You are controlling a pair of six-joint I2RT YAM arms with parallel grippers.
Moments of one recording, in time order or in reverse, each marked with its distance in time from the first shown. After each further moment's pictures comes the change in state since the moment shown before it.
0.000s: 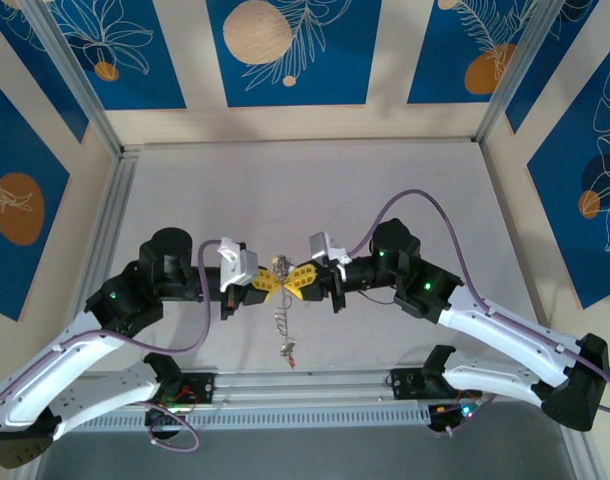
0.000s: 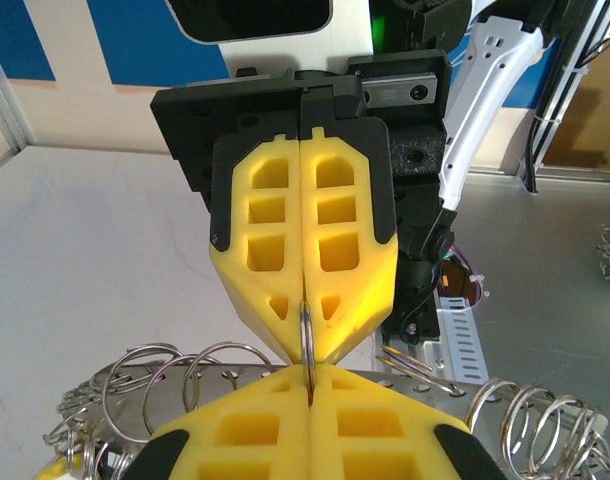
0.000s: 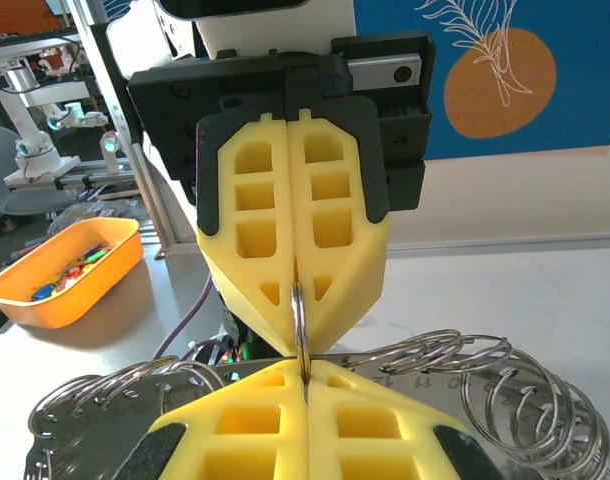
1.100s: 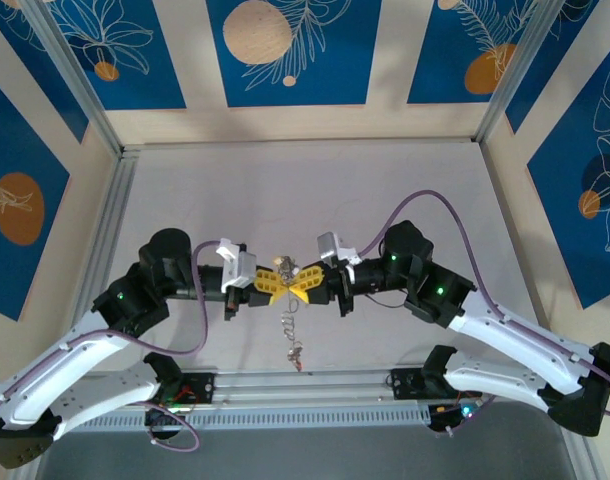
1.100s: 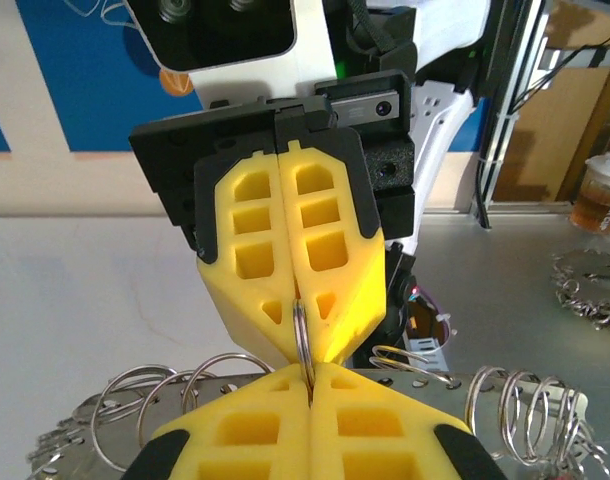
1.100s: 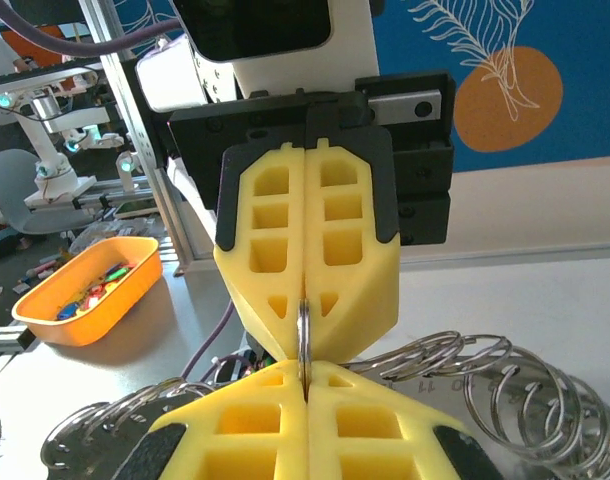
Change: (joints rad) left arm 0.002 -0.006 -0.049 0.181 0.127 -0.035; right arm 0.021 -0.069 0.032 -0.056 0.020 0.058
